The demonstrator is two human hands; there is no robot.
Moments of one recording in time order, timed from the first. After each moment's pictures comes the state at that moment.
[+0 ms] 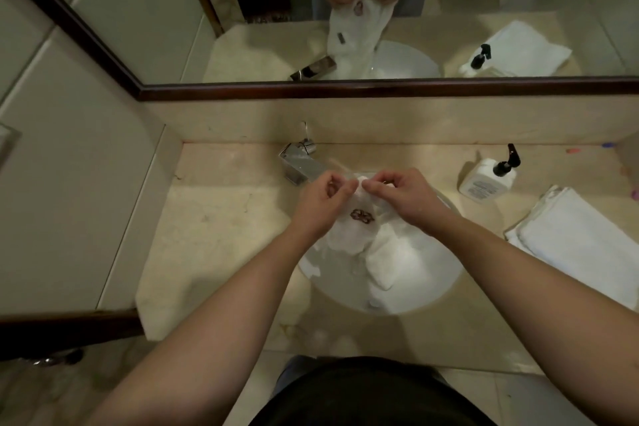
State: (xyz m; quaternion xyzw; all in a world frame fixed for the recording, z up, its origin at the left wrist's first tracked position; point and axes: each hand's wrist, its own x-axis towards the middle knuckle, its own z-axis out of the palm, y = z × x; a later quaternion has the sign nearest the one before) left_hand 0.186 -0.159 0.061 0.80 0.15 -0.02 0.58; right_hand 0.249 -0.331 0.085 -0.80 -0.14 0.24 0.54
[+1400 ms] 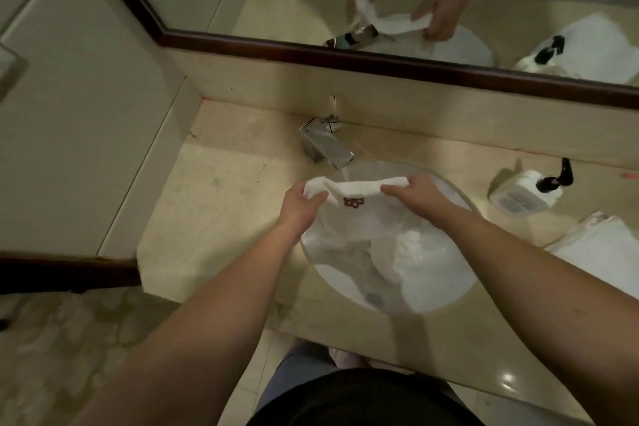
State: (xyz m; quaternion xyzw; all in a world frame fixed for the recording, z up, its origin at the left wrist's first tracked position) left_hand 0.168 -0.118 -0.011 0.71 0.42 -0.04 0.56; right_hand 0.294 -0.314 0.004 -0.85 -0.04 0.37 0.37
